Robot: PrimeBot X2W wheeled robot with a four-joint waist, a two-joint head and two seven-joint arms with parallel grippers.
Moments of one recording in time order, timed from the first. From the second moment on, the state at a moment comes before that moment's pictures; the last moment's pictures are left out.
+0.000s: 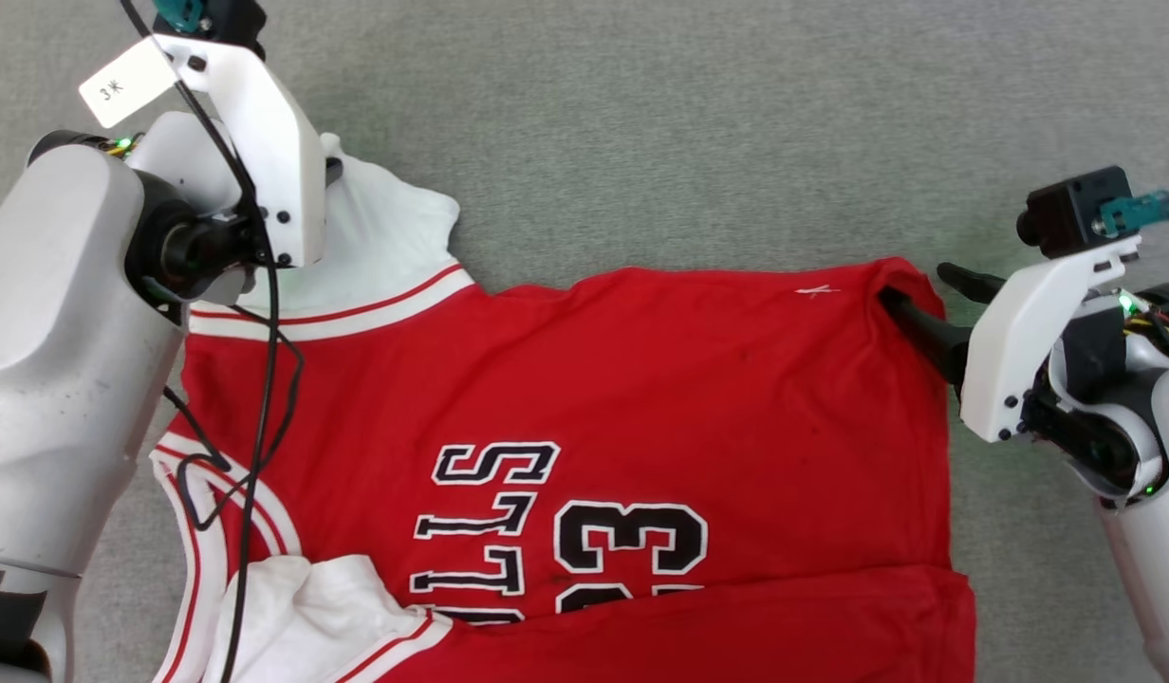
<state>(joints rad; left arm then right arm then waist) -1.03 0.51 -0.58 0.51 -0.84 -0.04 0.76 -0.54 -0.34 0.20 0.17 0.56 0.13 0.62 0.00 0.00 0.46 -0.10</state>
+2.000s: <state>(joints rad) 0.01 0.58 -0.48 0.10 -1.03 0.16 0.24 0.12 -0.16 -0.03 0.12 0.50 0.13 0.47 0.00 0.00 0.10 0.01</state>
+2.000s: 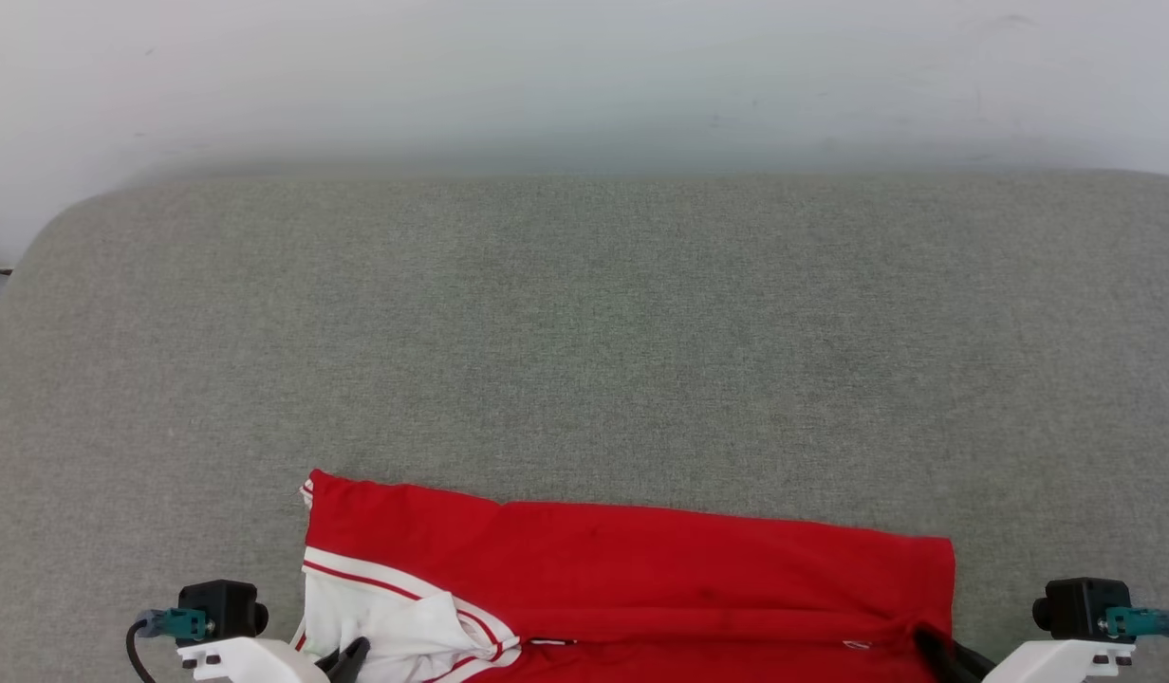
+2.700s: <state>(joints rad) -0.02 0.49 -0.40 0.01 -0.82 0.23 -0.20 0.10 -0.25 -0.14 0.00 0.50 0.13 0.56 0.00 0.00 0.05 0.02</state>
